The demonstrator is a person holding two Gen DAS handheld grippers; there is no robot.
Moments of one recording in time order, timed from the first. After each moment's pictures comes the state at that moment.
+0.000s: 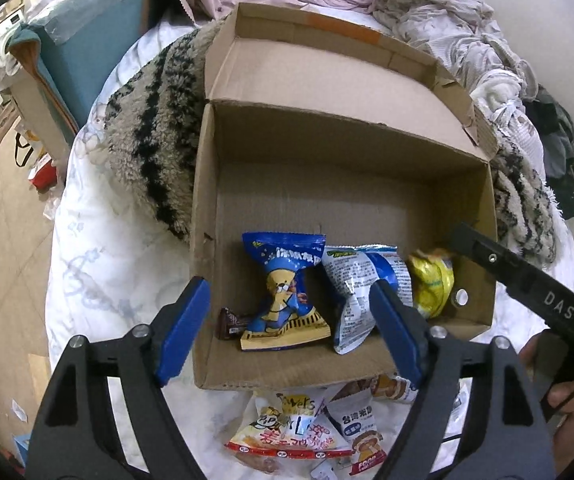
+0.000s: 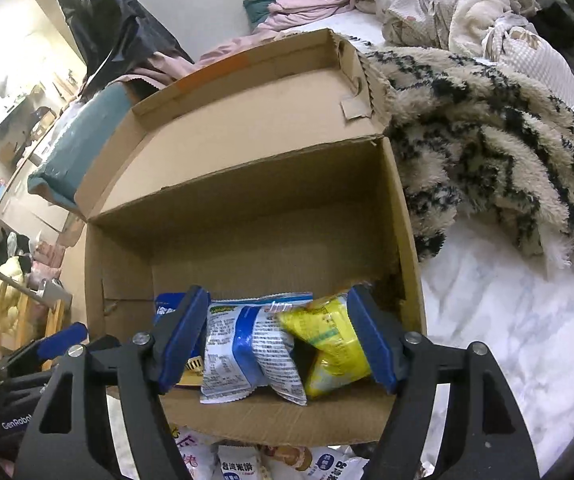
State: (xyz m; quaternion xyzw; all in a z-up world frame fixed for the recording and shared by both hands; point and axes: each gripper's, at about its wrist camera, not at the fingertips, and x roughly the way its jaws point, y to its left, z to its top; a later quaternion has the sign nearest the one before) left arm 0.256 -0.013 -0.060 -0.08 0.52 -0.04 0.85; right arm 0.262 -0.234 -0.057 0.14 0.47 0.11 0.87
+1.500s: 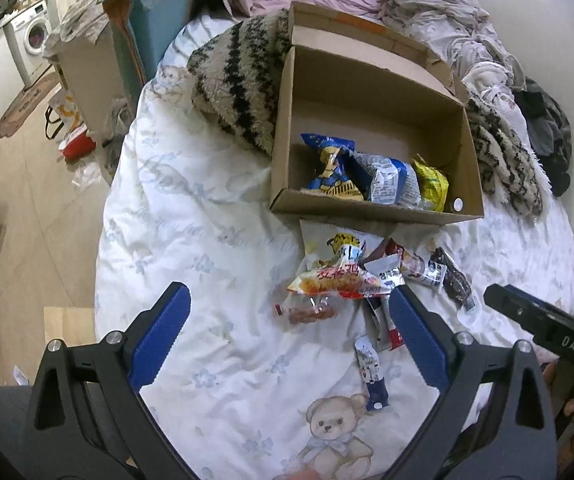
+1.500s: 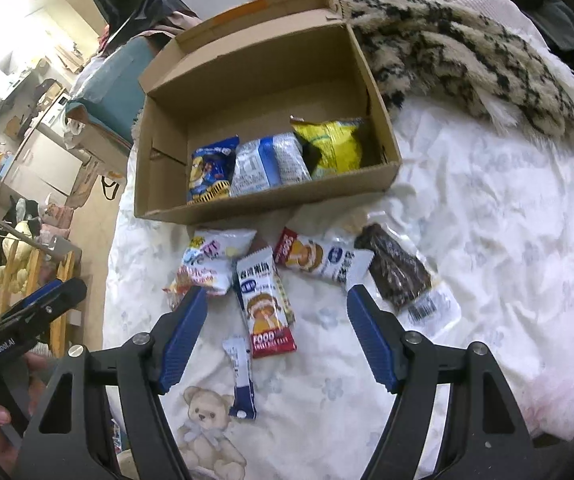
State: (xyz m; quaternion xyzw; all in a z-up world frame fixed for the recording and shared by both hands) left arm 0.094 0.034 -0.049 -0.09 0.51 -0.02 0.86; right arm 0.086 -0.231 -0.057 0.13 0.52 0.12 0.83
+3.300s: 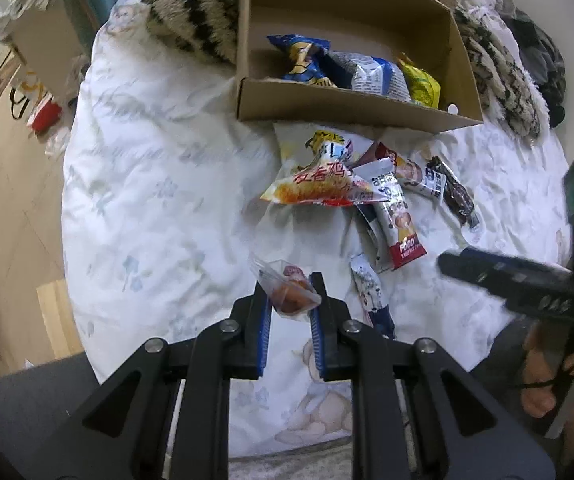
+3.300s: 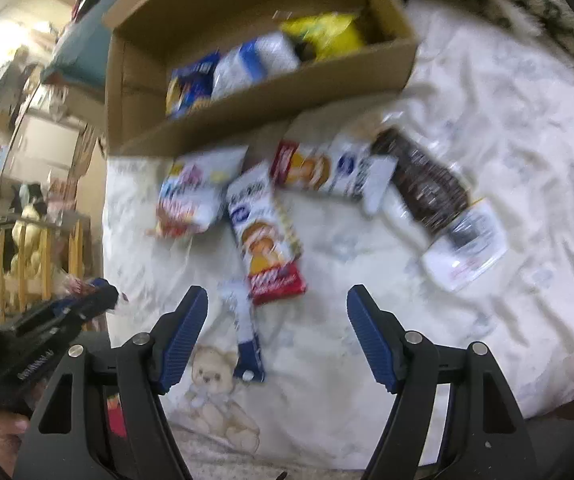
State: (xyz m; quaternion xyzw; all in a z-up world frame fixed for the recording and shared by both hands) left arm 0.086 0.017 -0.089 -0.06 0.61 -0.08 0.79; right arm 0.093 -0.215 -0.117 0.17 0.63 0.14 0.75
